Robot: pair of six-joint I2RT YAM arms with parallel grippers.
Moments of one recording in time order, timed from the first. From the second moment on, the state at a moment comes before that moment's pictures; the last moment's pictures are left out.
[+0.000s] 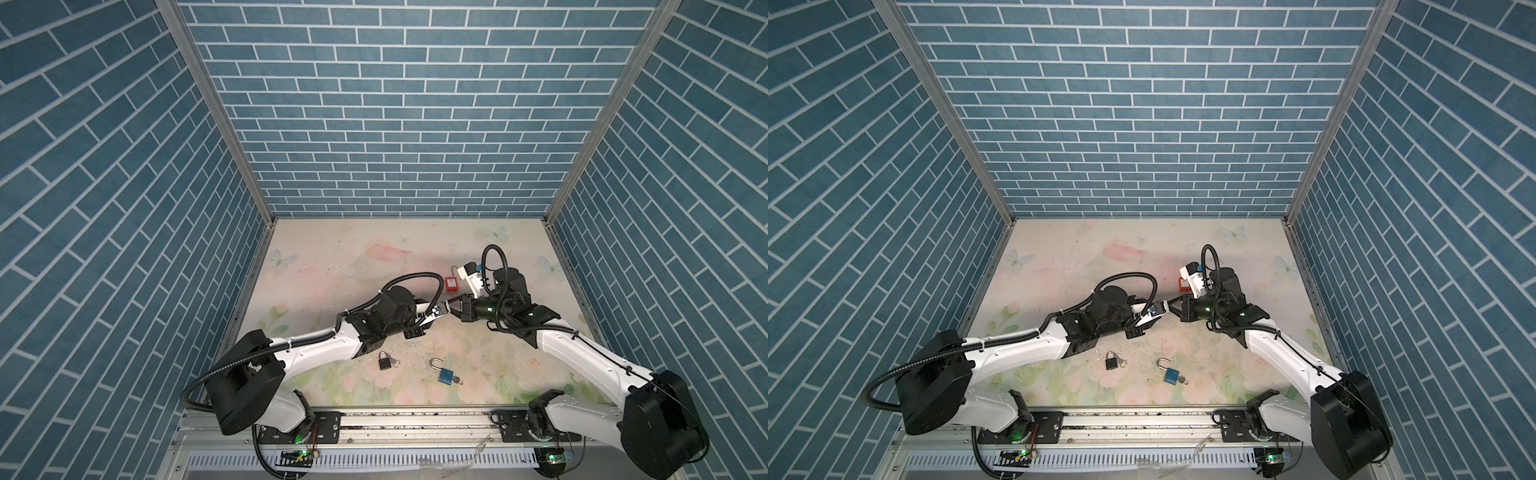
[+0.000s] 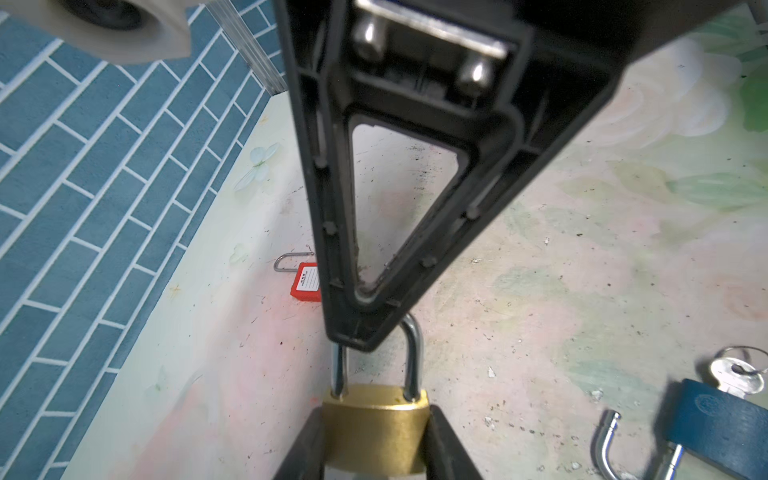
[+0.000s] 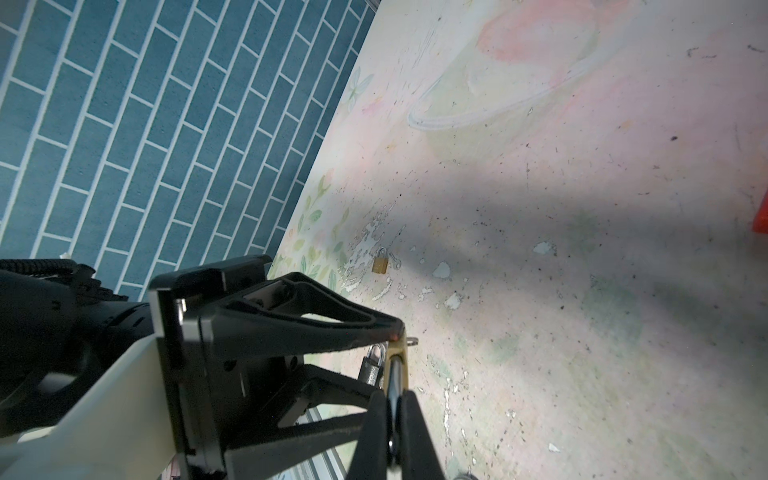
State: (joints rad) left arm -0.91 1.44 0.78 0.17 0.09 0.53; right arm 0.51 1.18 0.67 -0.09 -0.69 0.49
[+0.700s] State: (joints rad) left arm -0.87 1.46 0.78 0.16 0.12 0.44; right arm 0.55 1.29 0.65 0.04 -0.65 0.49
